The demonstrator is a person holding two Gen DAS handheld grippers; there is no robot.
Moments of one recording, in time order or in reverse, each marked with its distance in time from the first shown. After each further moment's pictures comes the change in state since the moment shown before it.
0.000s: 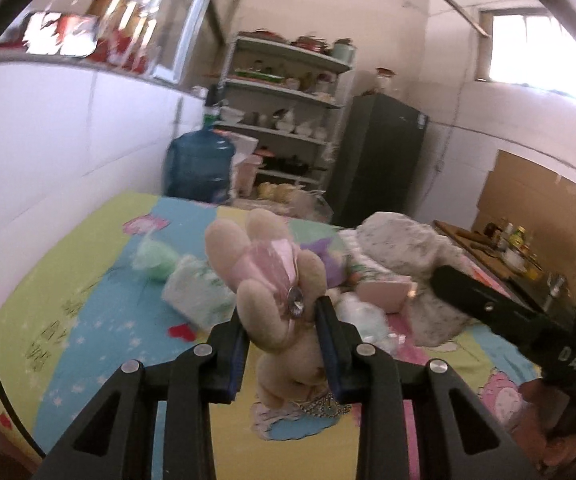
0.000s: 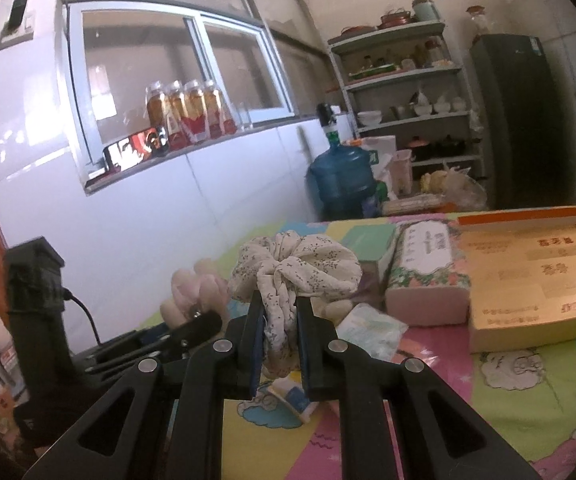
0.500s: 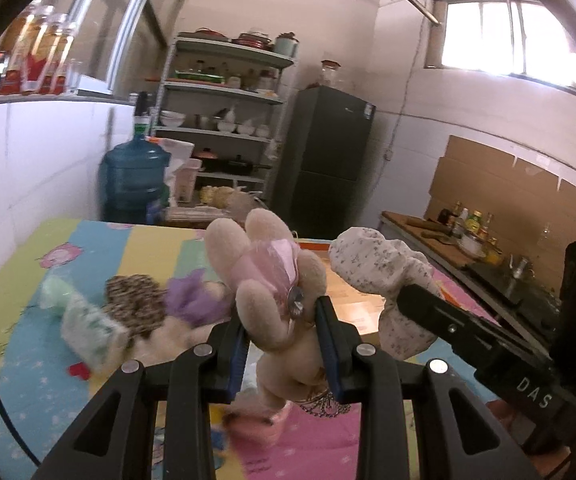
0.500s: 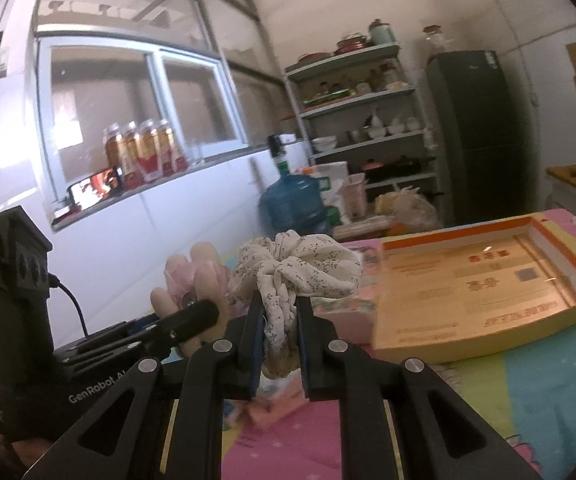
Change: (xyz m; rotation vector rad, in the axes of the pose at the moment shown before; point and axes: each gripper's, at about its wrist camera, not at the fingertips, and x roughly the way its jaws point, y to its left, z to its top) left arm 0.035 -0.084 0.025 0.076 0.022 -0.161; right arm -0.047 -0.057 0.014 0.052 -0.095 -0.146
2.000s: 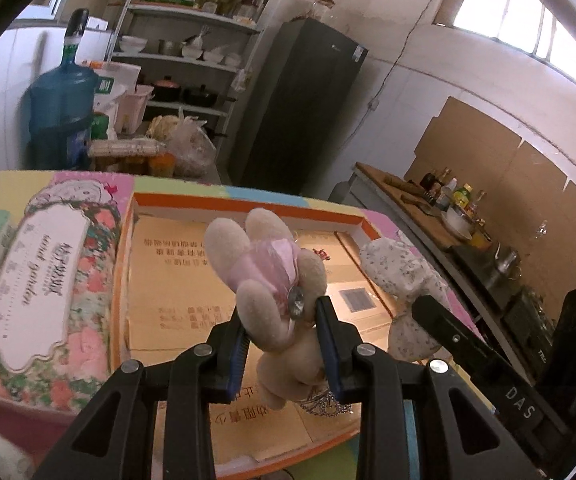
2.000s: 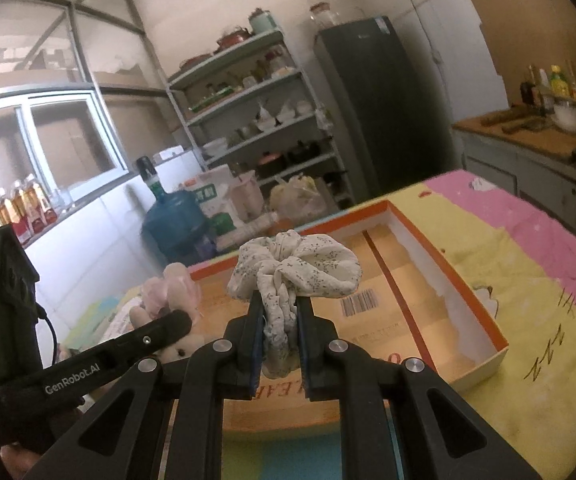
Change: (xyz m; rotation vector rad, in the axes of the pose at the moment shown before) left arm 0.223 -0.086 0.005 -0.100 0.237 -0.117; right arm 0.037 -0.226 0.021 0.222 0.039 -0.254
